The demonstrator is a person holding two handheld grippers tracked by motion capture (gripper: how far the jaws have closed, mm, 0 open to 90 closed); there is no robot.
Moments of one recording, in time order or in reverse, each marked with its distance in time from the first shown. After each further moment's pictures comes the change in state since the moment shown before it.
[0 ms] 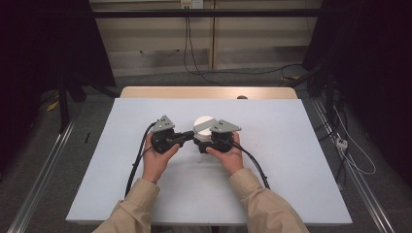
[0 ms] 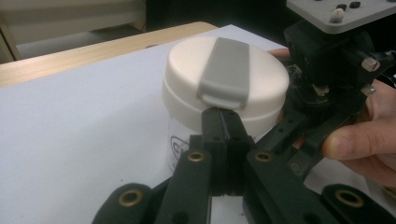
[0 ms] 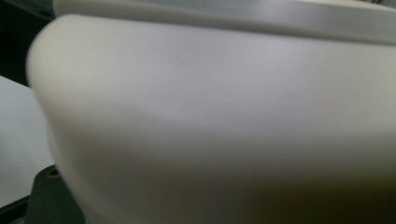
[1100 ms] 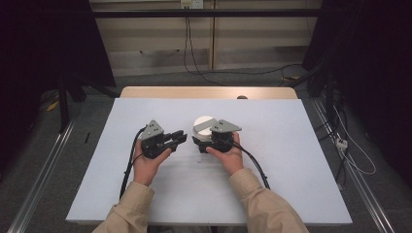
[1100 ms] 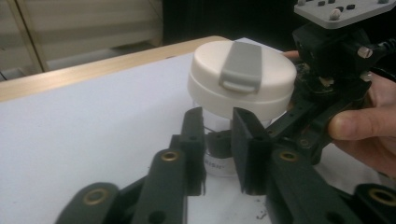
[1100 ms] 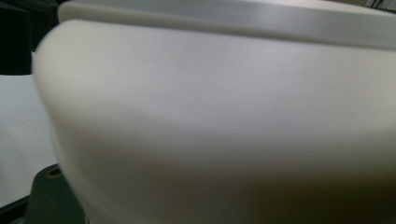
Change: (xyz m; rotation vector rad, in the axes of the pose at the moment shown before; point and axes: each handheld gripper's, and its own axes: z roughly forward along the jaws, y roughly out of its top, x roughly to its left) left arm 0.004 -0.014 -0.024 -0.052 0.068 0.009; right arm 0.000 0.000 0.000 -0.010 0.003 0.004
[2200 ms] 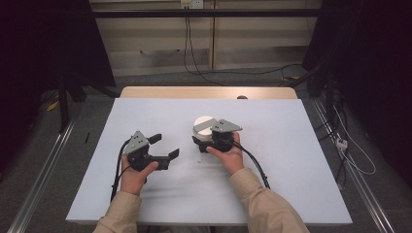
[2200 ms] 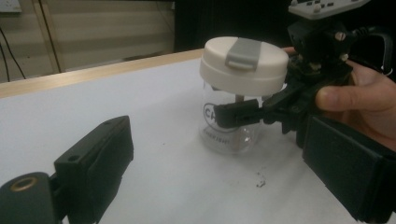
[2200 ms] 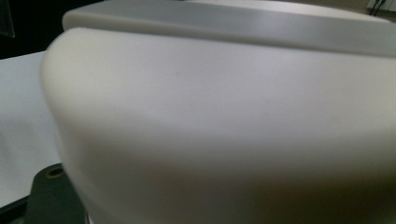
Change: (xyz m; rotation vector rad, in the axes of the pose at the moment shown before) left arm -0.001 -0.022 -0.038 -0.081 0.034 -0.025; right arm -0.001 0.001 -0.001 -0.009 0.007 0.004
